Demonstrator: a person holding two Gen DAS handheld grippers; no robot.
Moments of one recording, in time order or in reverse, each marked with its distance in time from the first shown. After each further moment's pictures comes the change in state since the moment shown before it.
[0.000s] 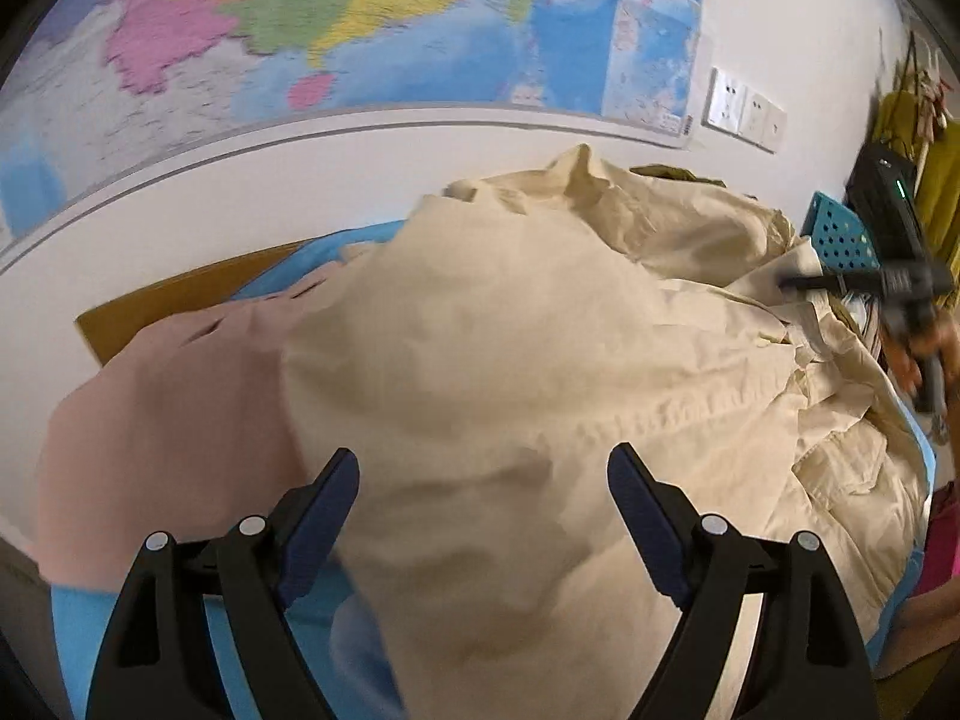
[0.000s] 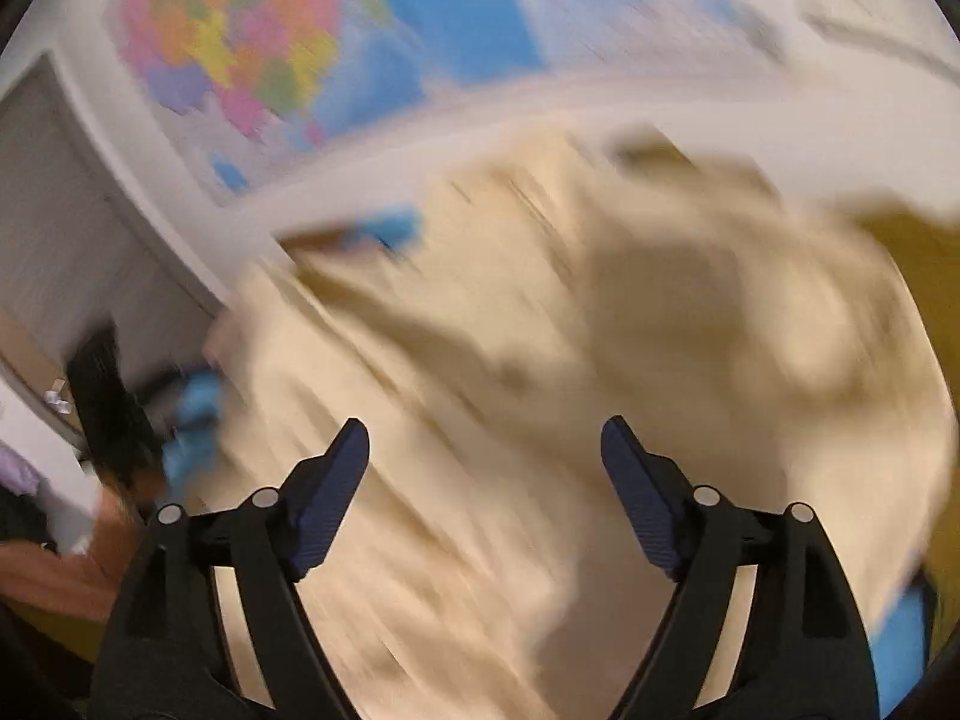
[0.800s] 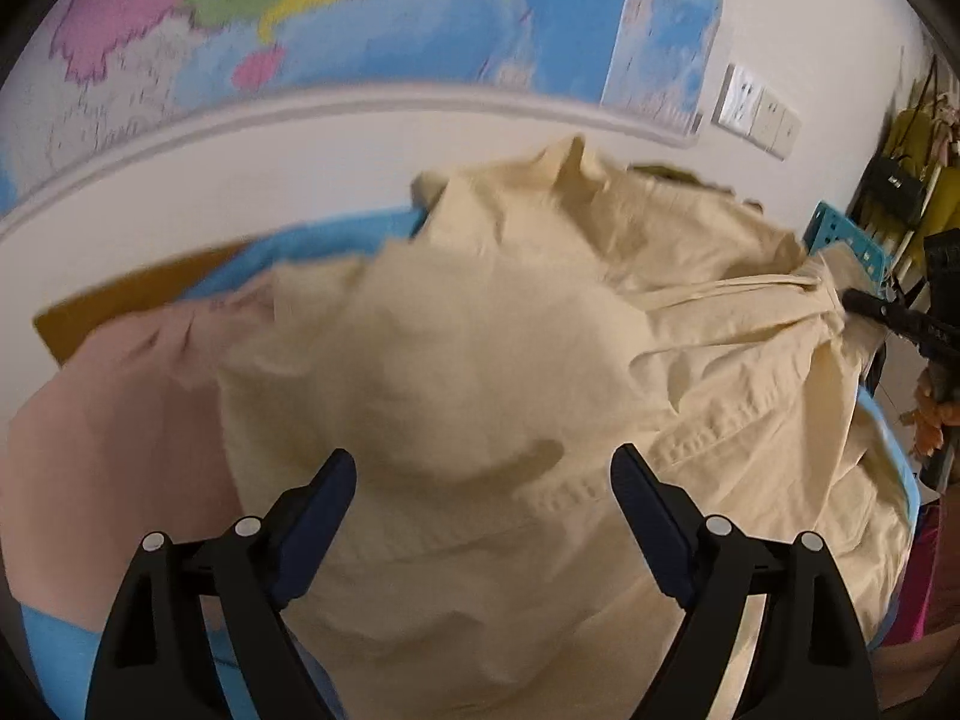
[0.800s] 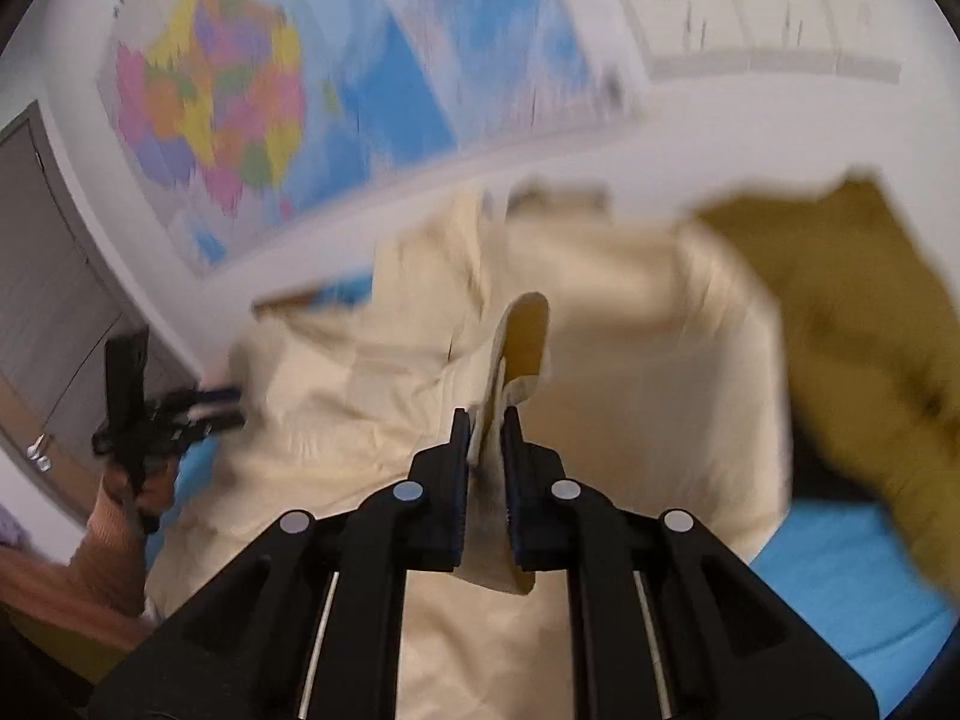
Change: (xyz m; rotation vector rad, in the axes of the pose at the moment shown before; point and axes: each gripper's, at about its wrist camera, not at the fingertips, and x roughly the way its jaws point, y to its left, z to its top) left arm 0.039 -0.025 0.043 -0.041 0.049 -0.028; right arm -0.085 -0.023 -0.031 0.050 -0.301 -0.044
